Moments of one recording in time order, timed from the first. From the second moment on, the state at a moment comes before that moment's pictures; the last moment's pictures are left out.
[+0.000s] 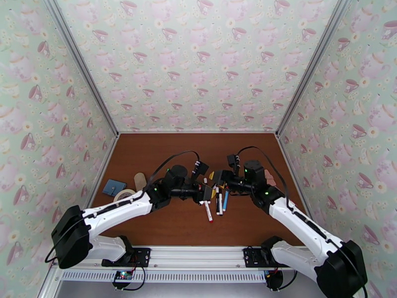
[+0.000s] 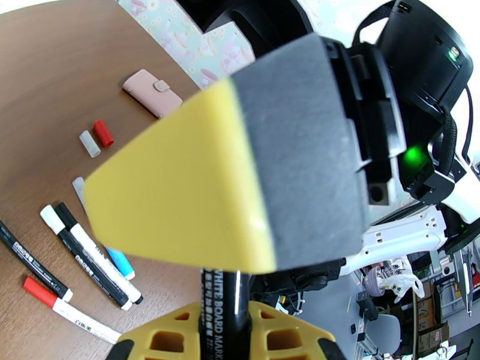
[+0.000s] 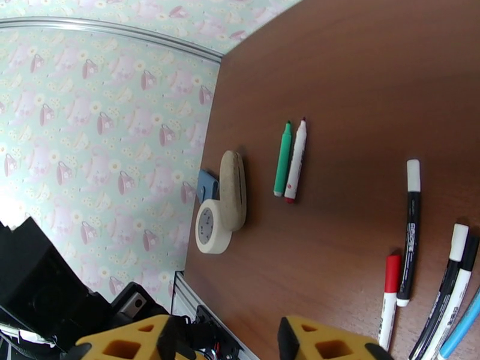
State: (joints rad) left arm -0.88 1.37 0.90 0.06 0.49 -0.60; right arm 0.47 1.06 0.72 -0.08 -0.58 0.91
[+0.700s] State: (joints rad) left arm -0.88 1.40 0.90 0.08 0.49 -0.61; right arm 0.49 1.06 0.72 -0.04 -0.58 0.96
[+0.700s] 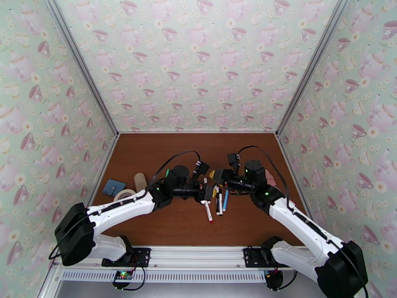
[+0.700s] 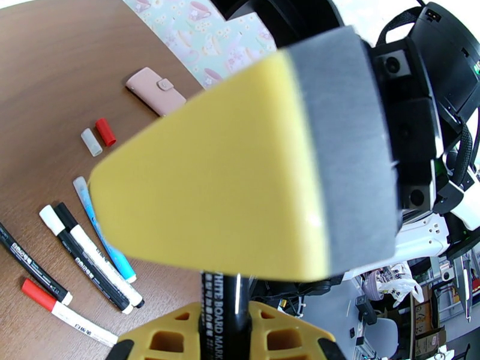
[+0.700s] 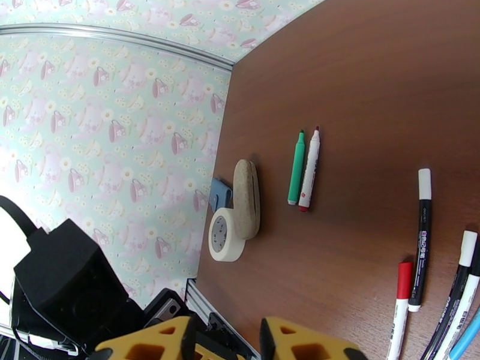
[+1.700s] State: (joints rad) left arm -0.98 1.35 0.92 -0.04 0.17 -0.49; right arm 0.52 1.09 0.80 -0.17 -0.49 0.94
